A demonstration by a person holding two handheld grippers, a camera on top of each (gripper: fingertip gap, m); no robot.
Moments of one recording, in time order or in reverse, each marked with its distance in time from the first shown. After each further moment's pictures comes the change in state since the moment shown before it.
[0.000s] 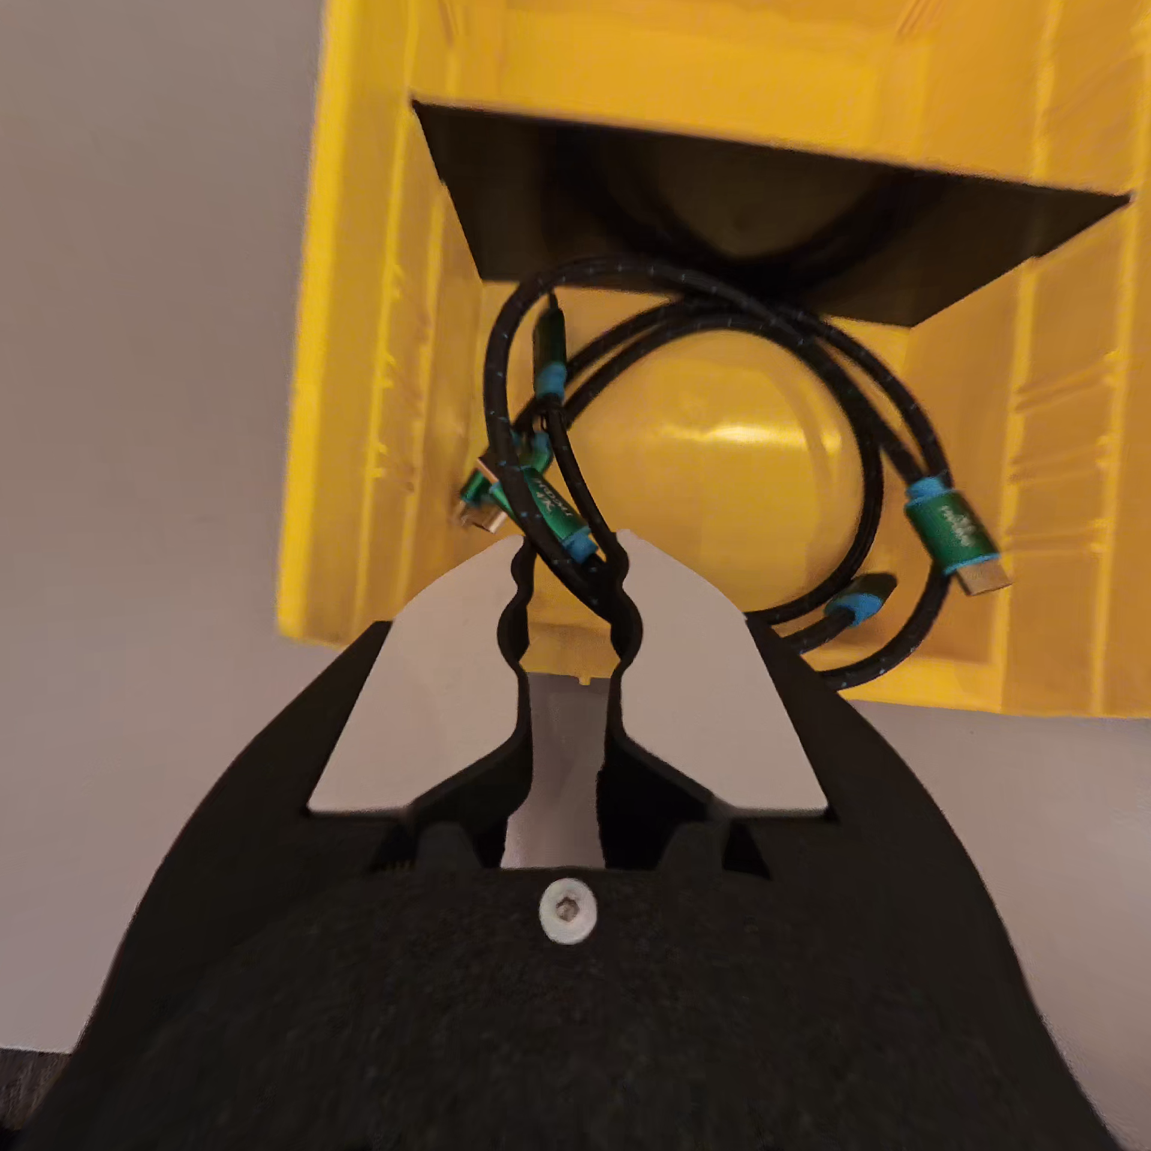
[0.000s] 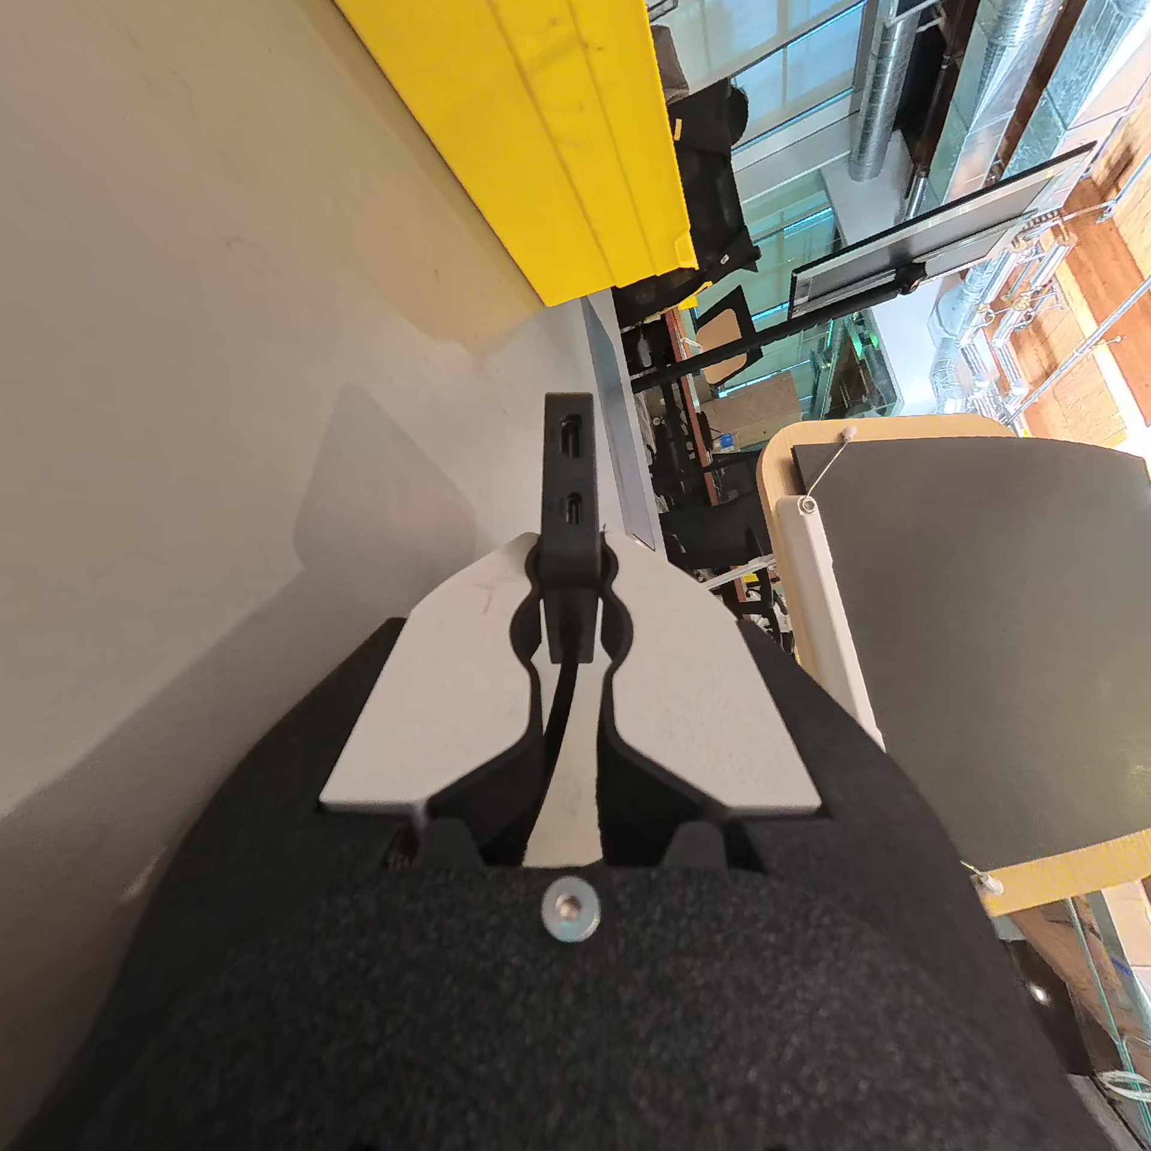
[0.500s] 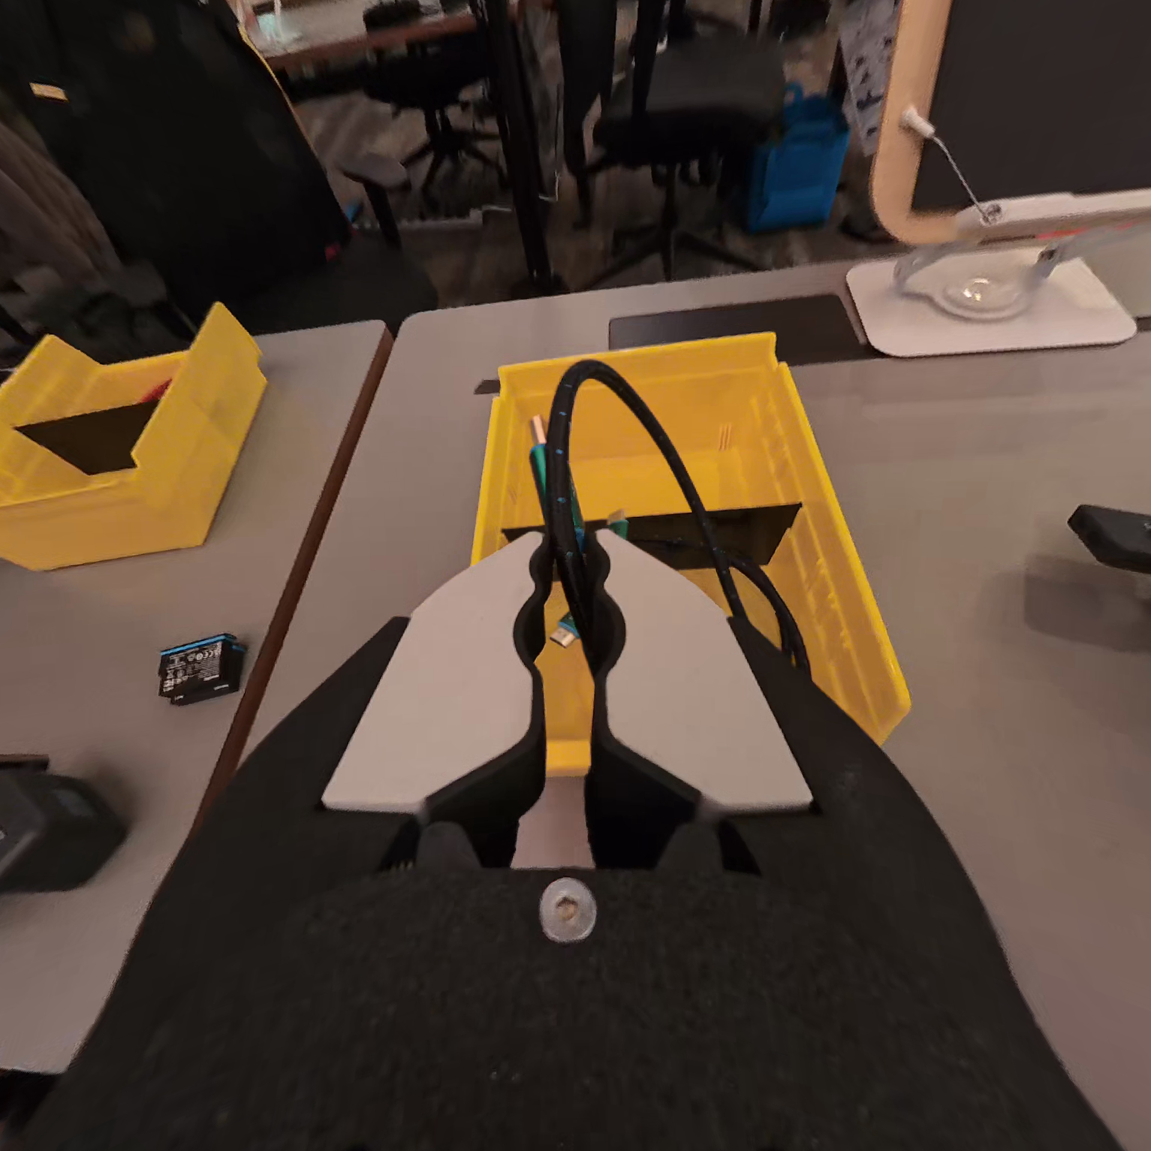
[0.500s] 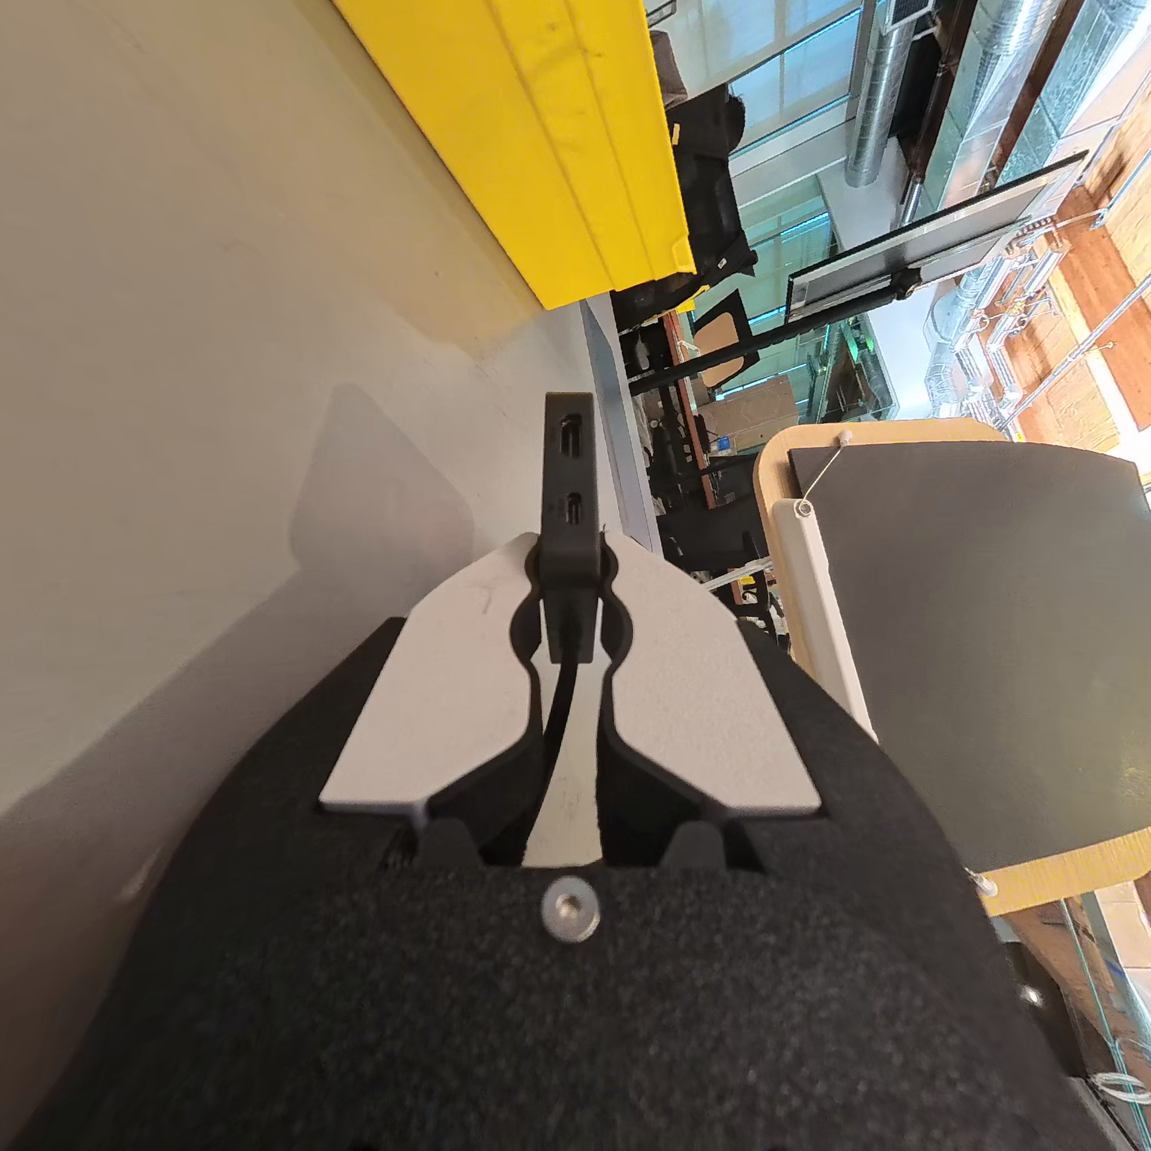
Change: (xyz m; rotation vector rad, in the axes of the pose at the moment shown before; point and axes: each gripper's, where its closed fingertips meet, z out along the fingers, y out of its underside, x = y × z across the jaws) left arm 0.019 -0.084 -0.128 0.525 -0.042 0.197; right arm 0.000 -0.001 -0.001 0.004 0.004 -0.007
